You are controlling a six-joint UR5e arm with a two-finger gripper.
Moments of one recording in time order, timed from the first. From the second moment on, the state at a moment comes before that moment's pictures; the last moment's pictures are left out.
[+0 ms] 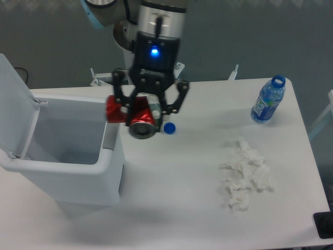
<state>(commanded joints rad) 2.35 -1.65 -1.46 -1.04 1.16 0.41</state>
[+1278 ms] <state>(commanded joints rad) 2.22 -1.67 -1.57 -1.03 1.16 0.44</state>
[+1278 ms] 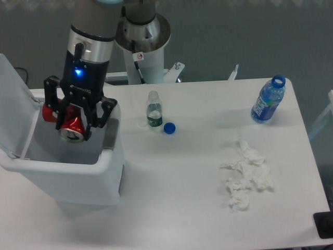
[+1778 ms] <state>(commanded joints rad) 2.22 -1.66 -1.57 -1.03 1.16 0.44</state>
